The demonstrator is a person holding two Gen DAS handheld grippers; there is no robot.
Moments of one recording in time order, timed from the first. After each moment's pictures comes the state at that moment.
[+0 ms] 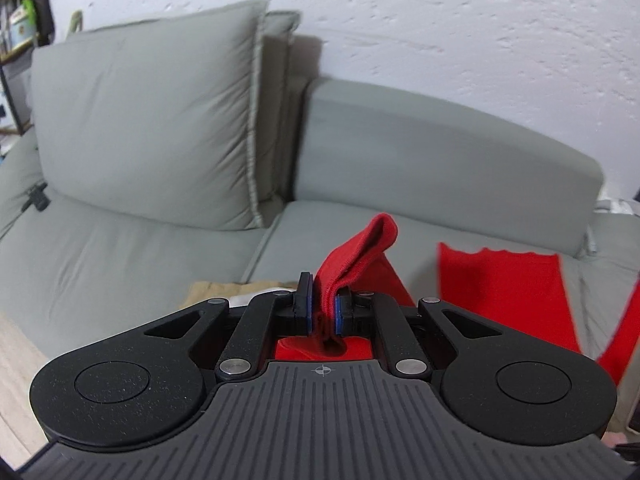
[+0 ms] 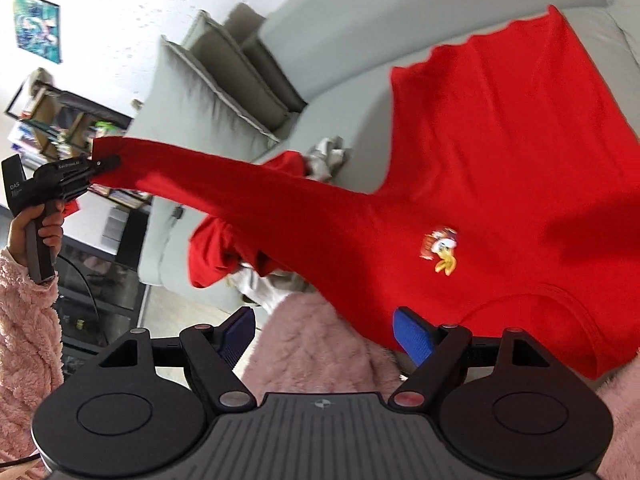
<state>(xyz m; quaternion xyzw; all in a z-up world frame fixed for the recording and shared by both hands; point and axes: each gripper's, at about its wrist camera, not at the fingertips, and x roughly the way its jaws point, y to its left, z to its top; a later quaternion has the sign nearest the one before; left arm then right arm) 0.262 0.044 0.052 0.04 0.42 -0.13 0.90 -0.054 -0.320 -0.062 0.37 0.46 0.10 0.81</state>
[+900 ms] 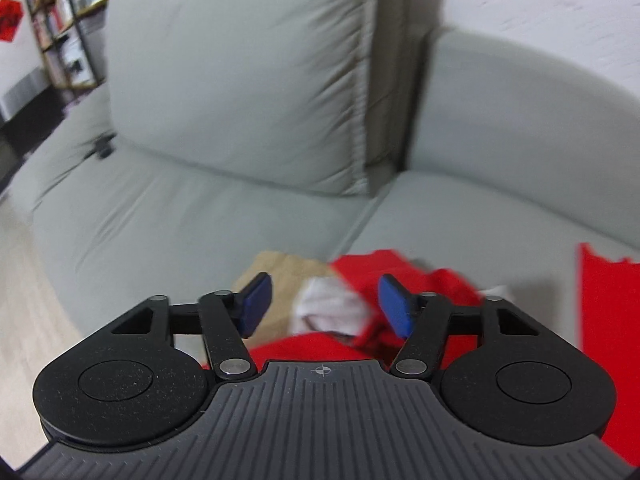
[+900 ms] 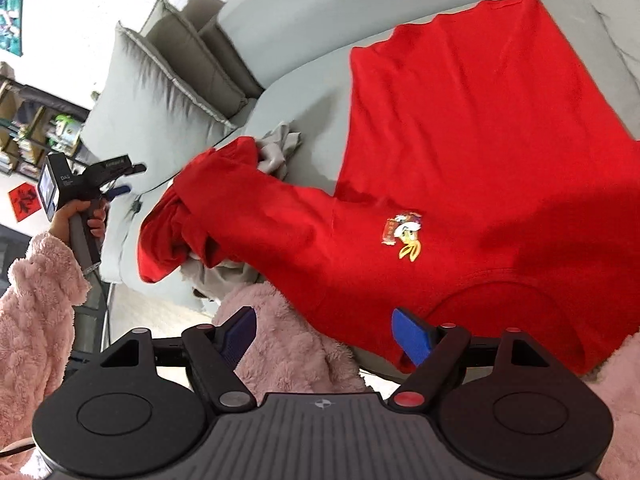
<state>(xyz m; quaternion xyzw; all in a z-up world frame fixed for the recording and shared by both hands) 0.287 0.040 -0.069 0.03 0.41 -0.04 0.91 -0.050 -0.312 -0.093 0.35 0.48 0.07 0.80</state>
